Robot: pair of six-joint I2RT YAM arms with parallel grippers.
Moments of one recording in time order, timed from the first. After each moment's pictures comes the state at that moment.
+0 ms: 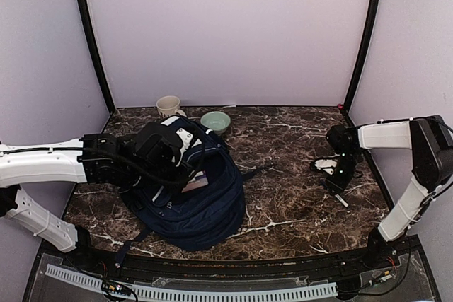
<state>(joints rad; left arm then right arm) -1.15 1.29 1.08 -0.62 -0.44 -0.36 0.24 1.63 0.91 -0.84 0.04 -0.55</state>
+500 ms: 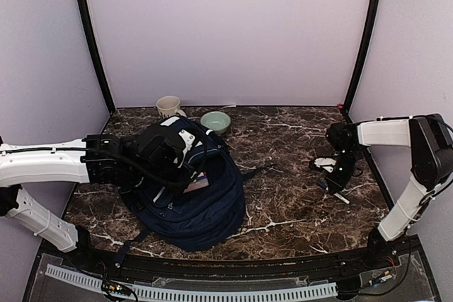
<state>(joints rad) -1.15 1.31 1.08 -0.62 -0.43 -0.35 0.24 1.64 0.94 -0.88 0.00 -0.53</state>
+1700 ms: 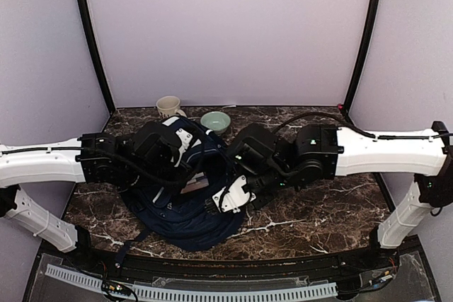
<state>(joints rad) -1.15 1.29 1.08 -0.63 -0.41 -0.35 1.30 1.58 1.41 -0.81 0.26 -1.00</state>
